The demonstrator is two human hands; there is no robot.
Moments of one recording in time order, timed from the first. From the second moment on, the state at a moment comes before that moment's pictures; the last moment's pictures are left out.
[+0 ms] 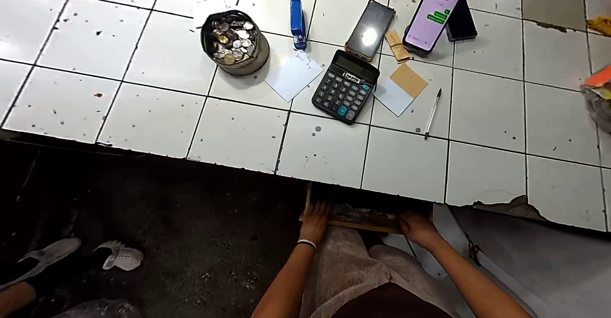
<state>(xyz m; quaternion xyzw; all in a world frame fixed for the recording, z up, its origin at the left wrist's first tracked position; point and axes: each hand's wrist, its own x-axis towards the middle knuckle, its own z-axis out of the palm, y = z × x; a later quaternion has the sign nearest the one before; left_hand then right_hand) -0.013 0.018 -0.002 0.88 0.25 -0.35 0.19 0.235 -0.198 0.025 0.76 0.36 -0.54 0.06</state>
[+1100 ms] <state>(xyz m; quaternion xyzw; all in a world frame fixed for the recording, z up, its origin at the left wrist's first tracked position) 0.112 -0.034 0.016 0.83 0.08 -0.42 0.36 0.202 -0.220 0.013 0.84 0.34 -0.42 -0.10</state>
